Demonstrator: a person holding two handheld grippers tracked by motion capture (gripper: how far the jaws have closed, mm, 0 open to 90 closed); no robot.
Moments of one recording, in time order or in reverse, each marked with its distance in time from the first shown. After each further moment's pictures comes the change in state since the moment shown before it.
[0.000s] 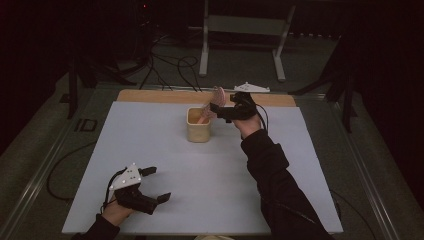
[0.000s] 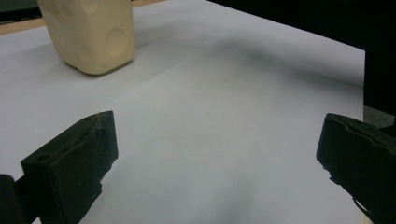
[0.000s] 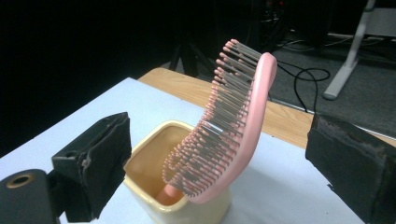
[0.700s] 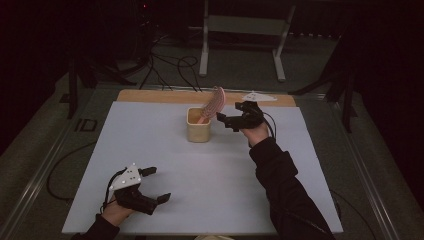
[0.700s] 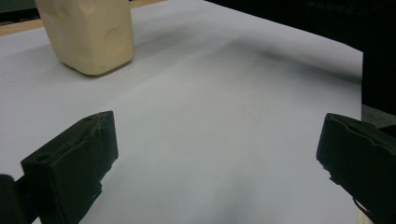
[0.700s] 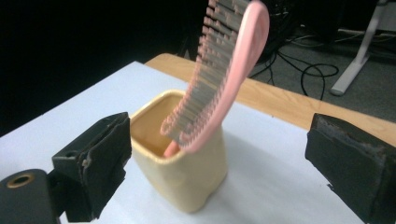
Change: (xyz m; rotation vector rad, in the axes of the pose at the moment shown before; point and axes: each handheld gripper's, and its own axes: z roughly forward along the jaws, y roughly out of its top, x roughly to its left) left arm -0.001 0.000 -0.001 0.001 -0.004 0.005; right arm -0.010 -0.025 -0.018 0.016 0.034 -0.023
